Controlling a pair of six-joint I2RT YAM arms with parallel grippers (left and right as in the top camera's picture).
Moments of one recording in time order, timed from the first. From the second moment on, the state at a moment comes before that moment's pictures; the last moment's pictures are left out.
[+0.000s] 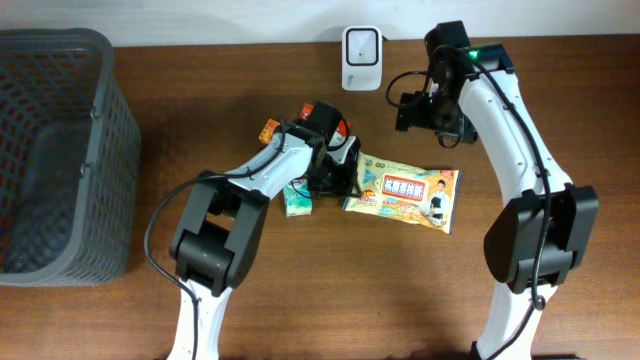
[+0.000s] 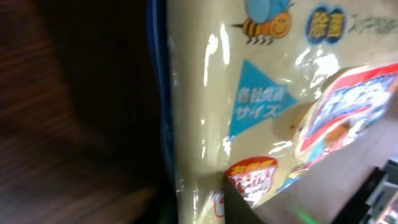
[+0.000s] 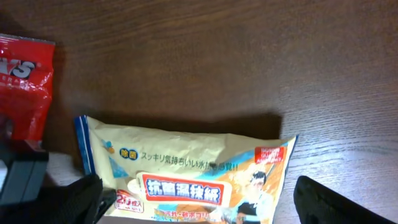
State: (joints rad) left arm -0.50 2.26 1.61 -0.71 0.56 -0.28; right arm 0.15 2.09 1.96 -1.26 0.01 0.37
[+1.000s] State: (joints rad) left arm -0.42 1.96 2.01 -1.25 -0.13 -0.28; right arm 0.15 2.09 1.96 -1.26 0.01 0.37
